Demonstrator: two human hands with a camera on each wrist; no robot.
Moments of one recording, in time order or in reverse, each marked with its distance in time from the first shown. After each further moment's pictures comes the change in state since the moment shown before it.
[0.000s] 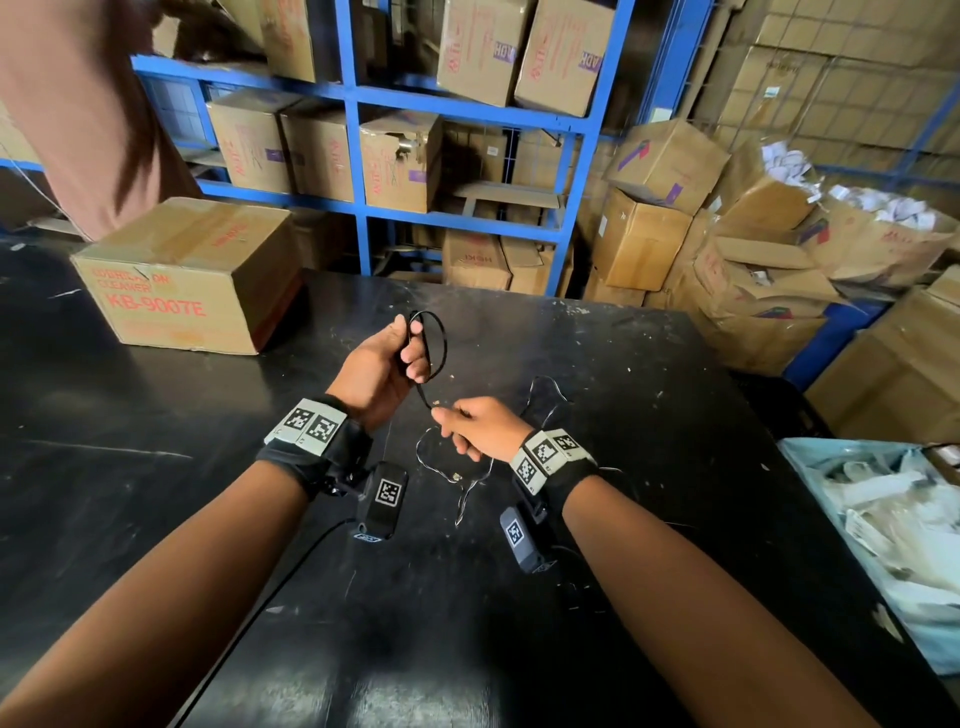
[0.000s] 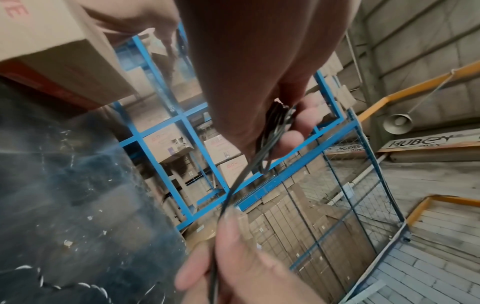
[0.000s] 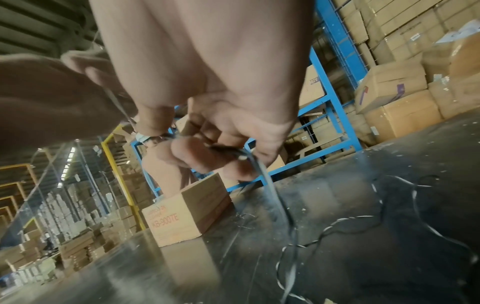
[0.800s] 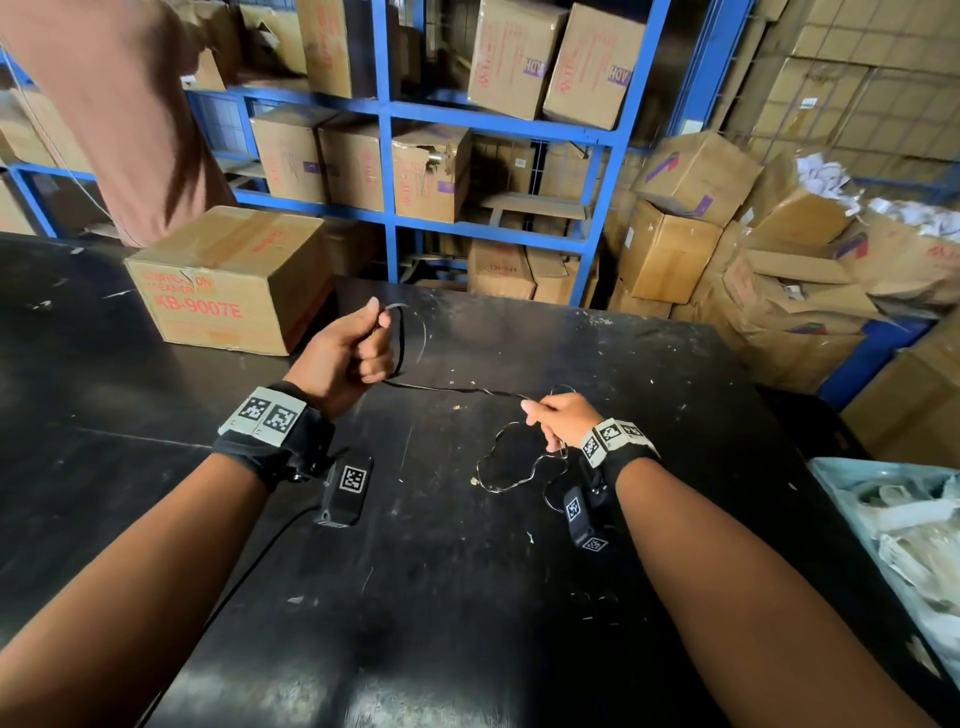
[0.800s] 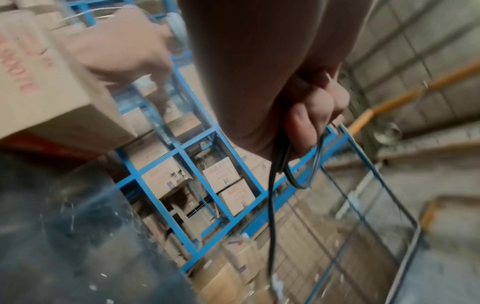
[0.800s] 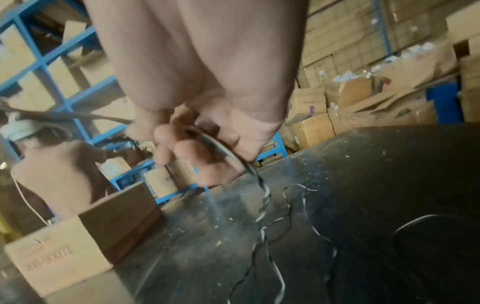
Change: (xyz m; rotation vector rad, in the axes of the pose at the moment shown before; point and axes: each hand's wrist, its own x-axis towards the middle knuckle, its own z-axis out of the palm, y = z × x) left_hand -0.027 0.053 -0.022 0.114 -0.076 0.025; right_hand 0.001 0.042 -0.069 -0.042 0.233 0.174
